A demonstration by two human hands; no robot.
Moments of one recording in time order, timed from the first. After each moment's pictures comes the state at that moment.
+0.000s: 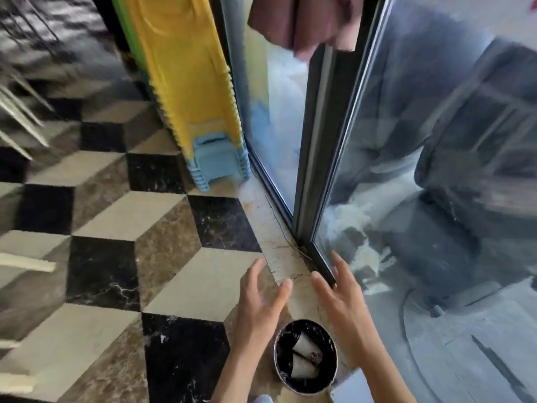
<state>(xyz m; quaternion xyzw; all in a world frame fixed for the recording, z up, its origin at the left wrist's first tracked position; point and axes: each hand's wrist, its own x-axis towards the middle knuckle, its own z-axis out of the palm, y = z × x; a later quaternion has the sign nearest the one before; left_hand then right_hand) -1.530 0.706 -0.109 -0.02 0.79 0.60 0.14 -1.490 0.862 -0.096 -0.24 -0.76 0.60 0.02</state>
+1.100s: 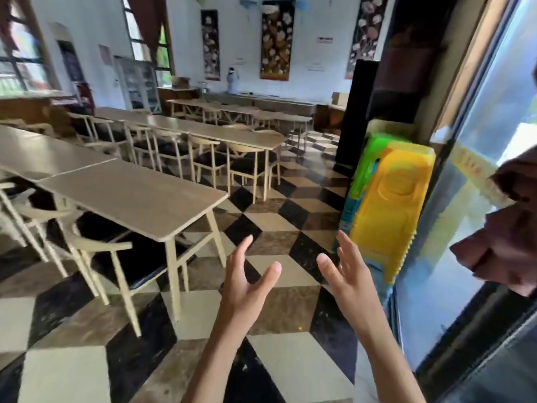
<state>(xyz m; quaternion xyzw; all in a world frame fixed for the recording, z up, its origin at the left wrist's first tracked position) -1.360 0.488 0.234 -0.16 0.74 0.58 -0.31 -1.450 0.656 0.267 0.26 -0.76 0.60 0.00</state>
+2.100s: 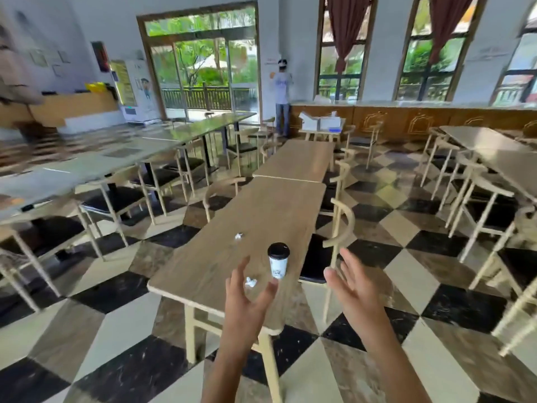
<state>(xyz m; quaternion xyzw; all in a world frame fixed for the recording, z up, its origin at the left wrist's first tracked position) -0.519 0.296 0.202 -0.63 0.39 0.21 -0.64 -0.702 0.205 0.230 0.66 -0.39 0.41 -0.49</state>
